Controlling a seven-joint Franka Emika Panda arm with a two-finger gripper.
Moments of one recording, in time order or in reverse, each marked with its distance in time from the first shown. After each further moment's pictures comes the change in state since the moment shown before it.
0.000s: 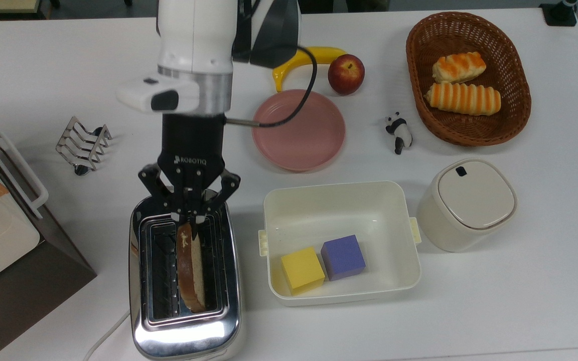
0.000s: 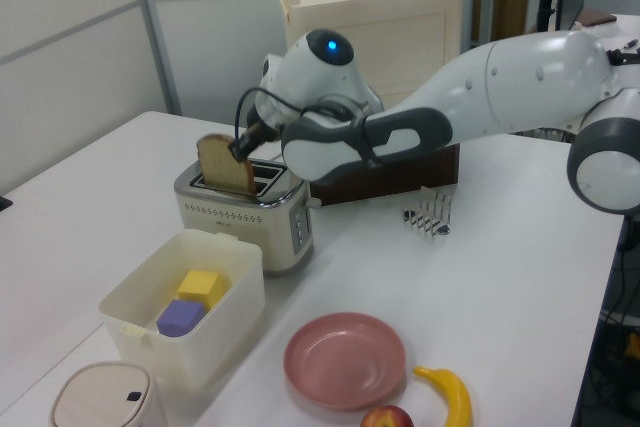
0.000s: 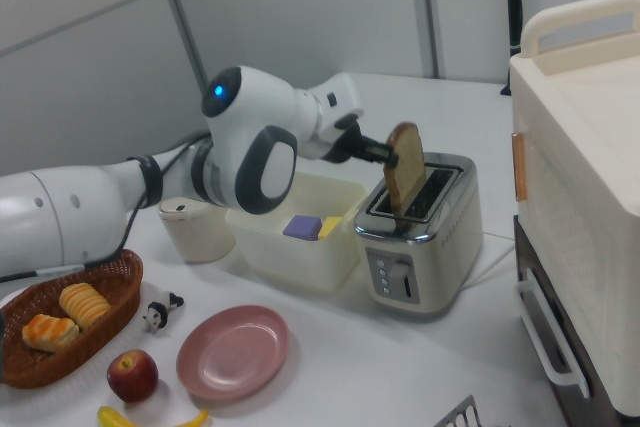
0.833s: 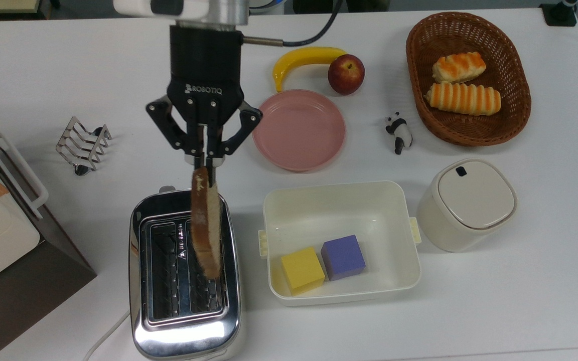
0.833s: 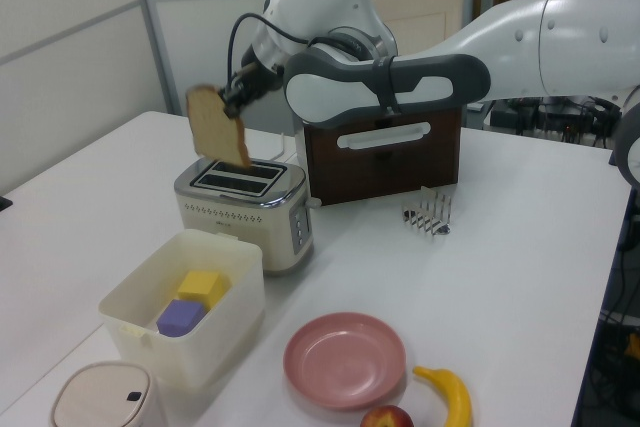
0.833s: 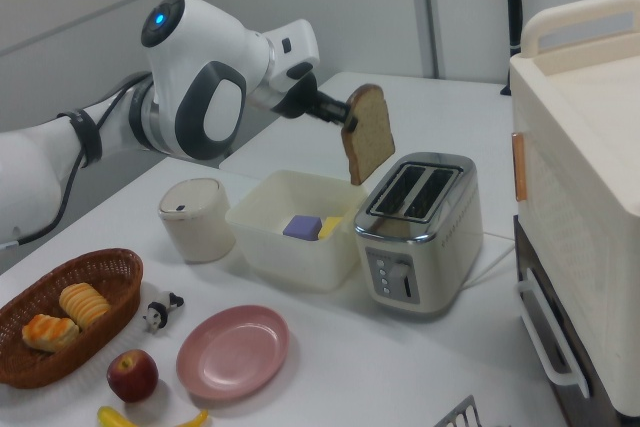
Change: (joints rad) arm 0.040 -0.144 0.009 0.031 0.009 -0.218 0.077
